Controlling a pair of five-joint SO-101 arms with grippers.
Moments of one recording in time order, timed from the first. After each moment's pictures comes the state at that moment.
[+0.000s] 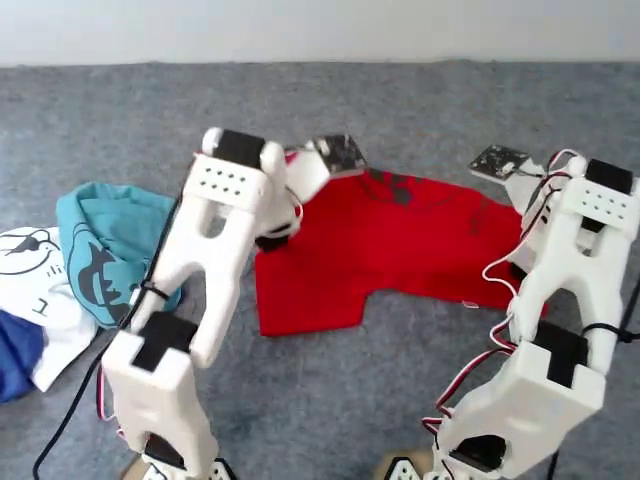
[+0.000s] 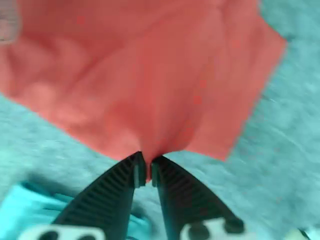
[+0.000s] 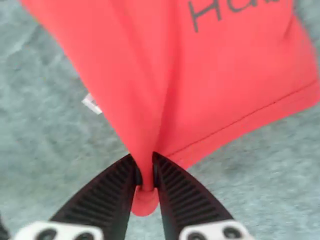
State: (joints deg) left arm 15.6 17.9 -14.5 99.1 -39.9; right arm 22.2 15.1 -7.6 89.7 67.5
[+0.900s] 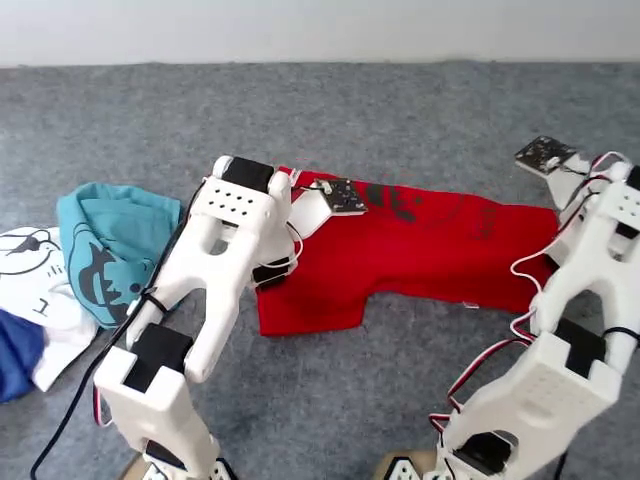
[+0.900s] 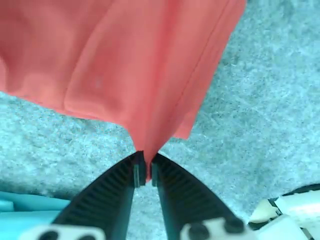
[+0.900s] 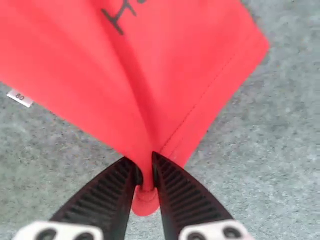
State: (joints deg) left arm 16.5 13.9 -1.9 99.1 -39.8; right arm 29.1 21.1 -14.9 83.4 67.6
